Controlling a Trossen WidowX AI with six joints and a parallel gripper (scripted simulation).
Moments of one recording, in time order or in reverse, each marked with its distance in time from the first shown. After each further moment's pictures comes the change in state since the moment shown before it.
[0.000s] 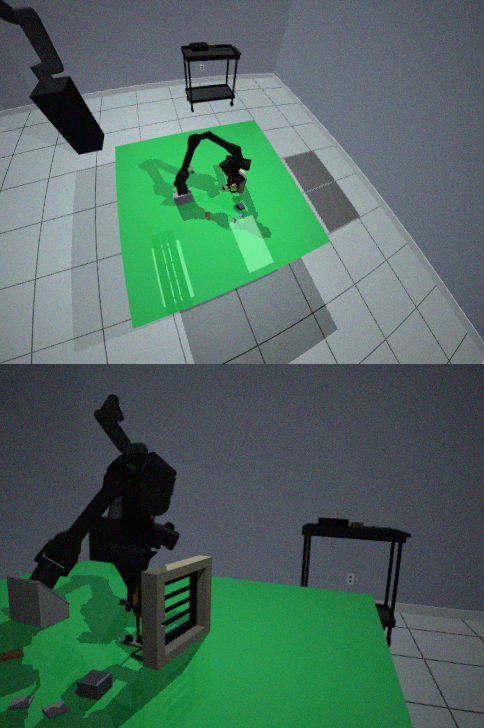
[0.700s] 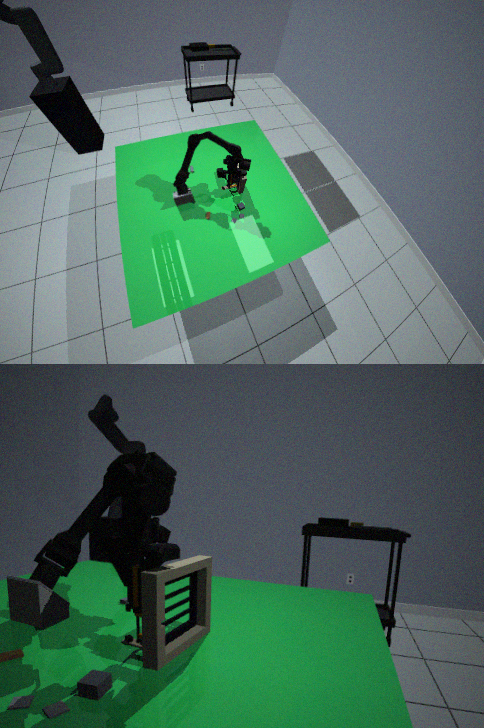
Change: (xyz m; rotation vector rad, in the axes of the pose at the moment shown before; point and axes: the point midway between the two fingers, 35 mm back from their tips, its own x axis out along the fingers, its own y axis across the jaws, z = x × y) arm 0.000 0.000 0.000 -1.005 0.000 0.000
